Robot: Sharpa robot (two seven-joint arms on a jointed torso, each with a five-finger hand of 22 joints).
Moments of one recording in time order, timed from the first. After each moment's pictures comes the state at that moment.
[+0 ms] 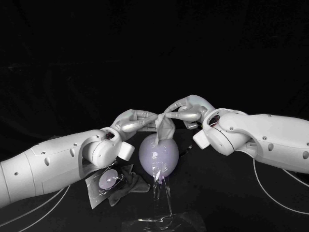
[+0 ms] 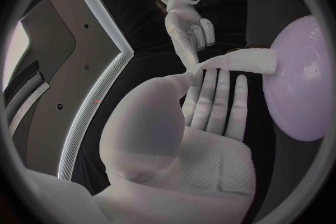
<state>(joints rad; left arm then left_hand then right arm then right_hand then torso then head) 1.19 -0.67 -0.06 1.39 -0.10 -0.11 0.34 1.46 -0.09 0.53 0.19 0.05 0.92 0.19 0.30 0.32 1.10 0.15 0.07 0.07 0.94 0.14 0.16 0.20 0.12 0.76 0.29 0.17 0.07 1.39 -0.77 -0.15 1.60 -0.53 -0.52 -0.06 1.29 -0.04 0.61 -0.02 0.04 1.02 0.08 0.36 0.45 1.46 0.01 1.43 1.31 1.46 -0.05 1.57 1.31 0.04 1.46 0.05 1.37 1.31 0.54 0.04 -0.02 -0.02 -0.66</state>
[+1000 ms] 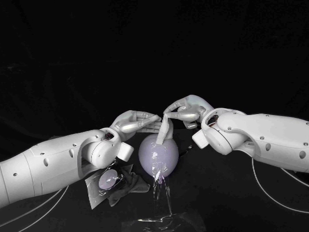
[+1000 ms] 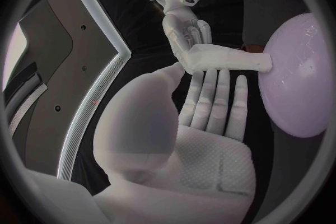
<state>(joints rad) 1.19 -0.67 -0.06 1.39 -0.11 -0.11 0.31 1.39 -0.19 0.42 0.22 0.05 0.90 0.21 0.28 0.31 1.09 0.17 0.07 0.07 0.94 0.14 0.15 0.22 0.12 0.76 0.29 0.16 0.07 1.39 -0.76 -0.15 1.59 -0.55 -0.52 -0.08 1.29 -0.04 0.61 -0.02 0.05 1.02 0.08 0.36 0.45 1.46 0.01 1.43 1.31 1.46 -0.05 1.57 1.31 0.04 1.46 0.05 1.37 1.31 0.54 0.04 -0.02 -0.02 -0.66</state>
